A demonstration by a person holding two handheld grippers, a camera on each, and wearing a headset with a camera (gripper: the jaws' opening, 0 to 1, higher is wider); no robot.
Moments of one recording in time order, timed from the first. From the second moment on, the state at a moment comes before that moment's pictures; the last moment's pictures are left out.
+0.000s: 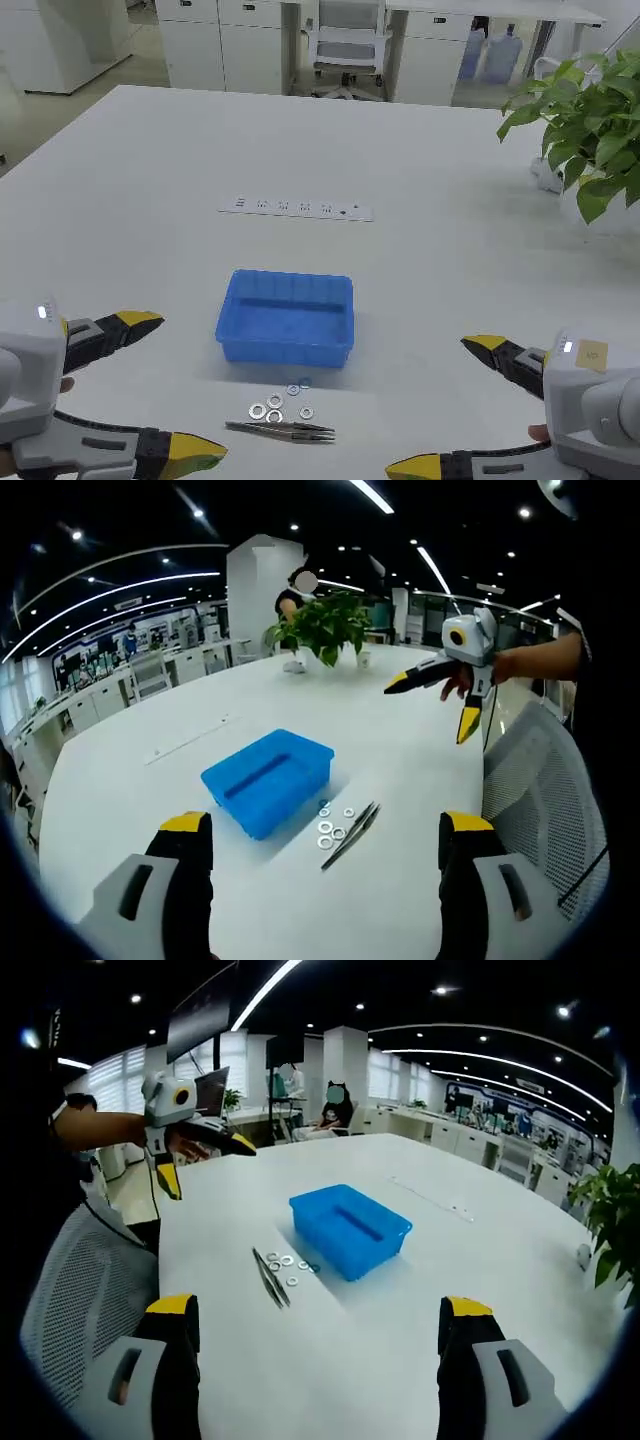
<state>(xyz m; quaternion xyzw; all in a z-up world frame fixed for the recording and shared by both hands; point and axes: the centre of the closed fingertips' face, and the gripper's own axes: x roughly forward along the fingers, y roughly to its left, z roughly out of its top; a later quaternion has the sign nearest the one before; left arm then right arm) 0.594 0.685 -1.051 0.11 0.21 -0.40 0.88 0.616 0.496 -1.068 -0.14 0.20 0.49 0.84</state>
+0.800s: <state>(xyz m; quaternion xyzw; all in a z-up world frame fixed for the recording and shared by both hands) 0.595 0.684 -1.051 0.11 0.20 -0.41 0.88 0.616 0.493 -1.068 -0.15 0.20 0.49 0.84</state>
